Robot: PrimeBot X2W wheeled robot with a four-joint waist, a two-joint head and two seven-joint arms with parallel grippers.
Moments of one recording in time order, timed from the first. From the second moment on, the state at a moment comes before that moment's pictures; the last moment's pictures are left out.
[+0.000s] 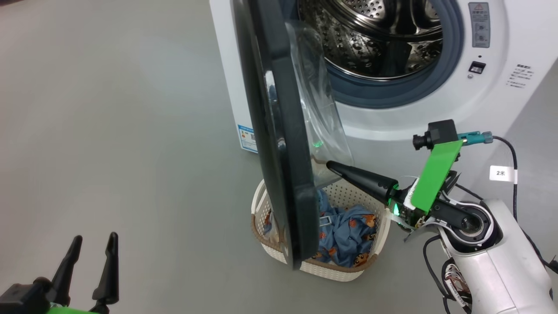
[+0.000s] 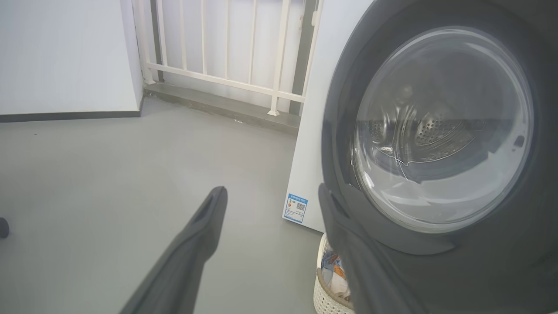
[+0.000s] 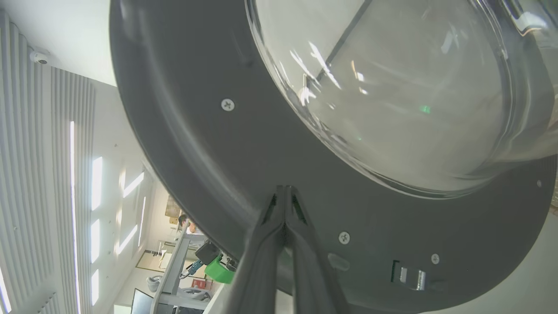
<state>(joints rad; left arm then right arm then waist) -0.05 0.33 -0.13 0.27 -0.59 -0.13 -0.26 -0.46 -0.07 0.15 0.27 1.42 0.12 0.79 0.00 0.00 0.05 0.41</state>
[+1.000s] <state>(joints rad) -0.02 0.32 -0.08 0.23 -0.56 -0.13 -0.26 -0.30 -0.24 0.24 -0.07 0.98 0.12 0.13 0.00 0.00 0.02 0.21</state>
